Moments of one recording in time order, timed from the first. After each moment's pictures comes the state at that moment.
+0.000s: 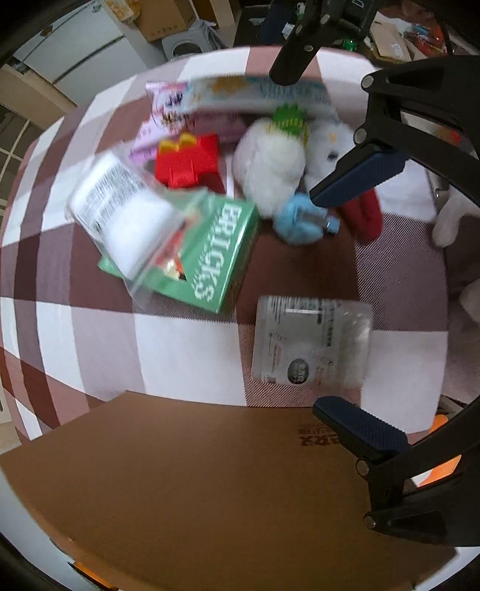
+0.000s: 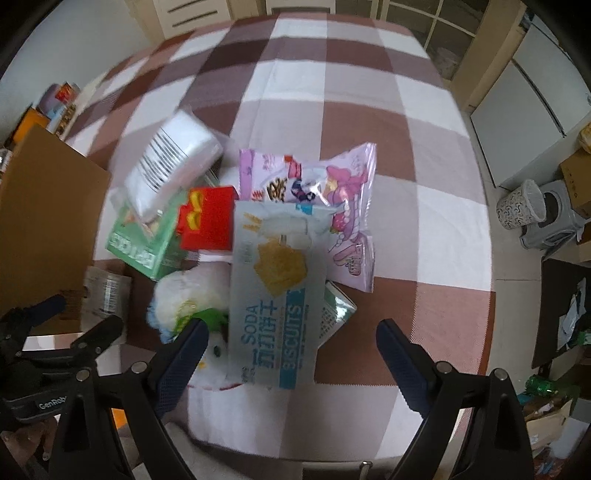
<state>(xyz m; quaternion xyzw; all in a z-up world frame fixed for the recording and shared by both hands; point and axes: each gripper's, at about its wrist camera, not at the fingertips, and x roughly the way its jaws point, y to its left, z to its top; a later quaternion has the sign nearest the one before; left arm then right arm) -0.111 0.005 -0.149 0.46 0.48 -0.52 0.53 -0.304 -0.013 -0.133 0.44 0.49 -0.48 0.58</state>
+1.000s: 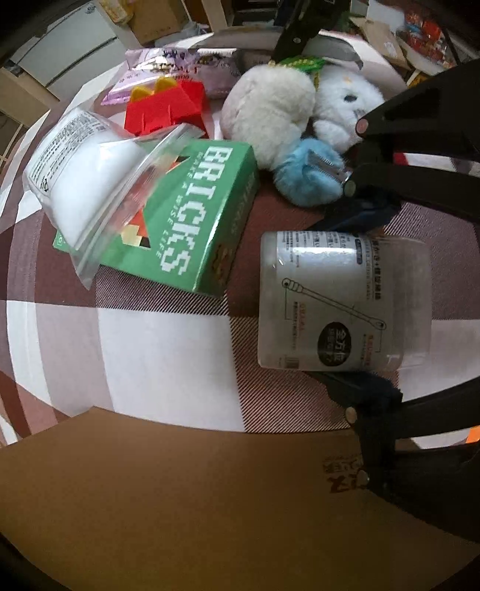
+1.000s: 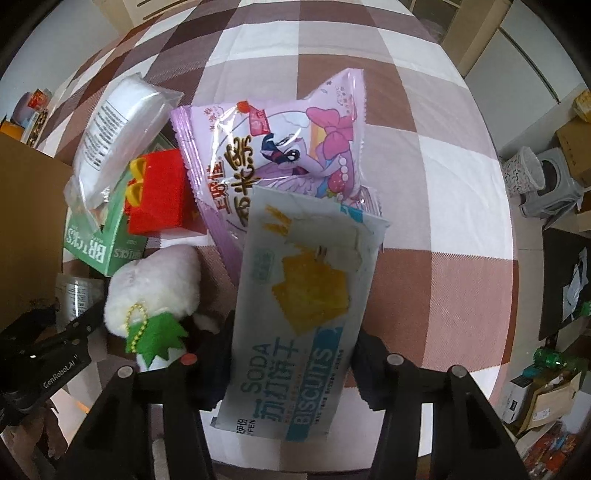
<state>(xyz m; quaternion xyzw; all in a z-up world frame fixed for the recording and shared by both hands) -0.080 0.014 -0.205 0.45 0.50 -0.54 0.51 -0.312 -0.002 -0.169 0.48 0.49 -0.49 0.55</state>
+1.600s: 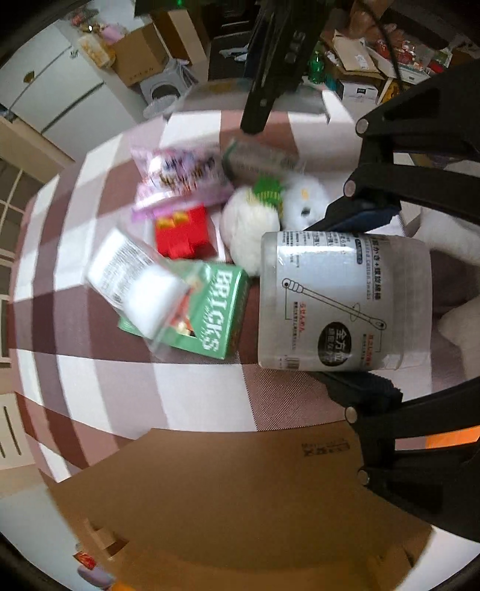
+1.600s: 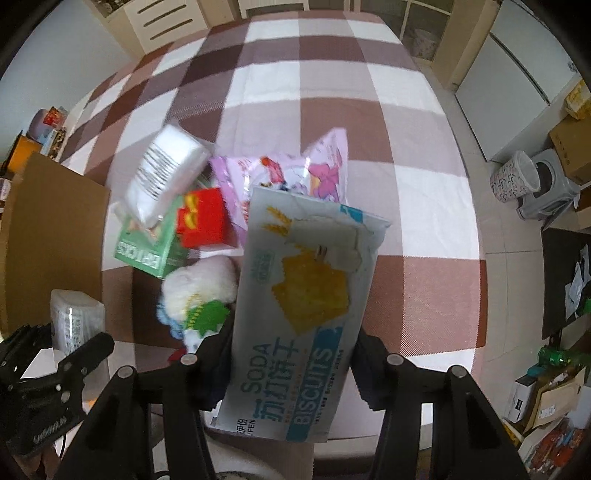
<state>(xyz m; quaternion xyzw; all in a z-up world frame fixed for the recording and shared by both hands) -0.115 0.025 -0.093 0.45 0.47 -0.60 0.47 -0.313 0.008 -0.106 0.47 0.46 -0.50 0.56</state>
